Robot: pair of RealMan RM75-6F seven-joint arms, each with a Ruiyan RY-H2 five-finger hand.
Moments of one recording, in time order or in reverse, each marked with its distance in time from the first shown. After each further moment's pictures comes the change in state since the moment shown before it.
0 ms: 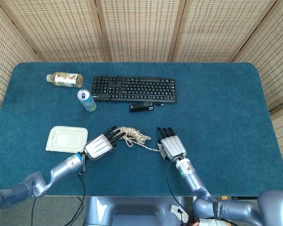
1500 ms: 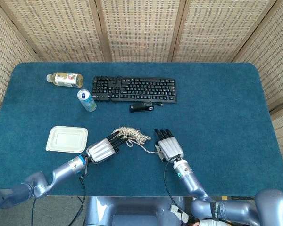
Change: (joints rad) left arm -0.003 -0.016 -0.004 -0.012 0.062 -0.067 0.036; right arm 0.012 -0.025 -0.008 0.002 0.023 -0.009 -0.030
